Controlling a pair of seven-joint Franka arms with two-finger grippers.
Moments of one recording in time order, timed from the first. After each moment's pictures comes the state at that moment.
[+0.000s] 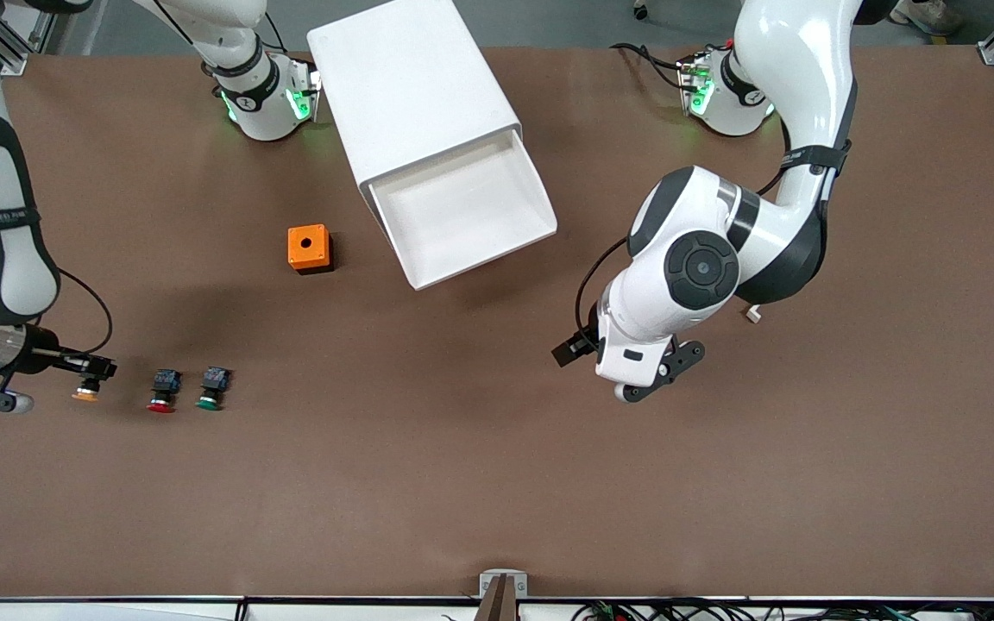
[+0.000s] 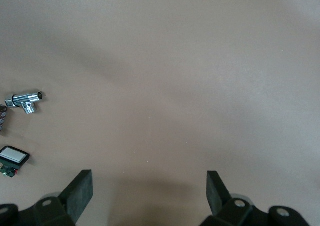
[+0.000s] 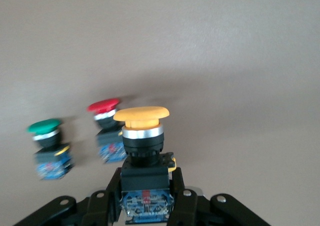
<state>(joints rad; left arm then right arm) -0.52 0.63 0.02 -1.21 -0.21 1.81 -1.01 -0.26 0.47 -0.05 -1.74 0.12 2.13 -0.08</state>
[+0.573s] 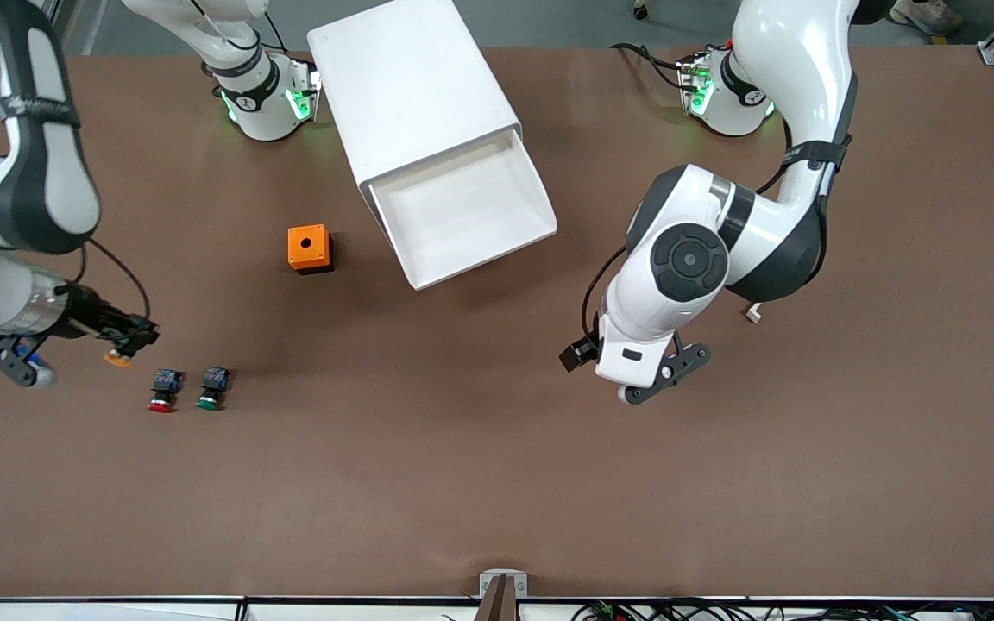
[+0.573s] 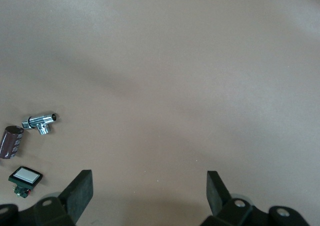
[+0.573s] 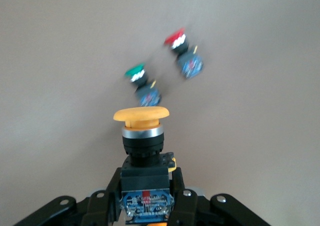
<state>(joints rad) -0.54 0.63 0.02 -1.21 -0.11 1.82 -1.01 0.01 0.20 -0.03 -1.83 0.10 1.92 0.61</state>
